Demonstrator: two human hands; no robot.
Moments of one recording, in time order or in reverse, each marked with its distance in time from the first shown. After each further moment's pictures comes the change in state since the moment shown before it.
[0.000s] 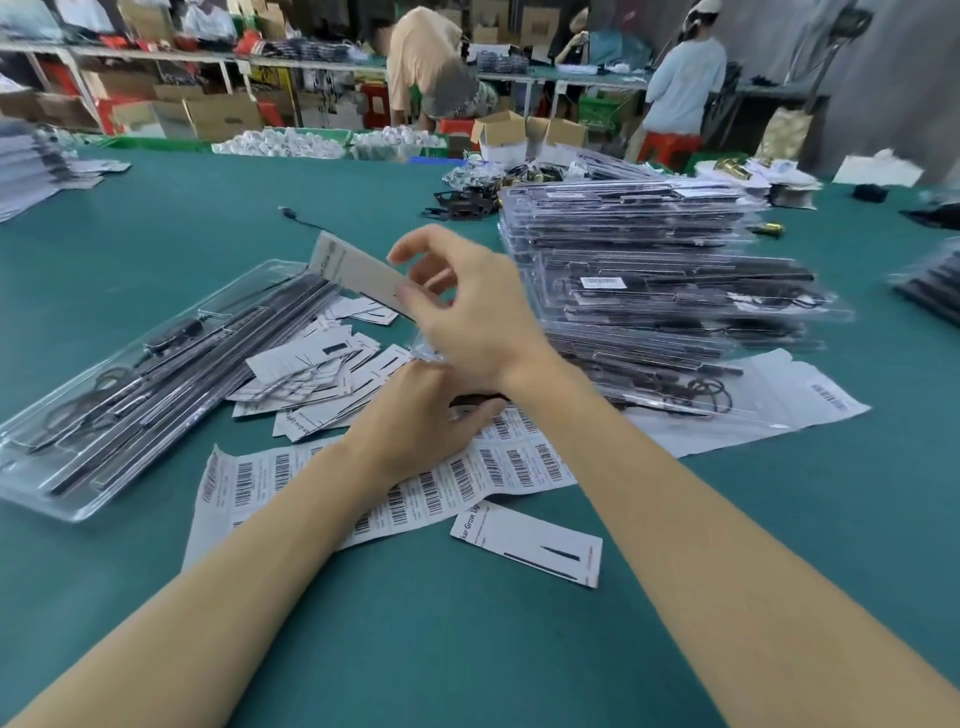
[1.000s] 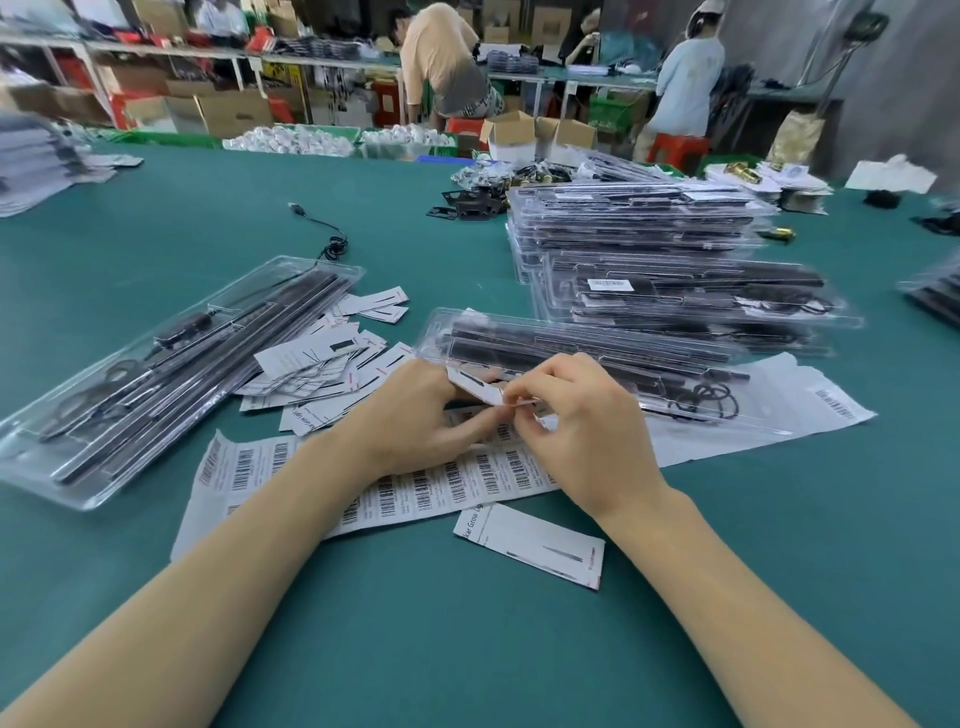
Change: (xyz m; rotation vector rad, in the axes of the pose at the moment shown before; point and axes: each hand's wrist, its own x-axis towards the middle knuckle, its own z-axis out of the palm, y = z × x) left_hand 0.001 -0.012 -0.008 -0.033 -0.242 0.065; right_hand -0.100 0.046 -0.037 -0.506 0.054 -0.113
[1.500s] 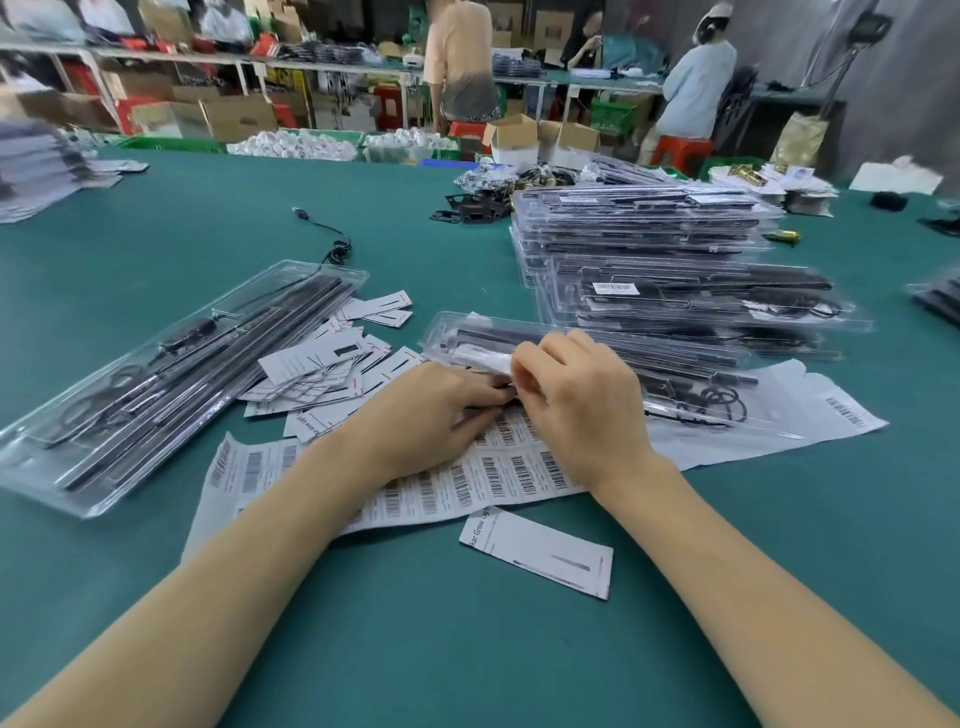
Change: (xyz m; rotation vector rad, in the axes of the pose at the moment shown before) left_hand 0.005 0.001 -0.004 0.143 -0.049 -0.007; right_hand 0.025 0.010 0.015 -0.262 0.149 -0.146
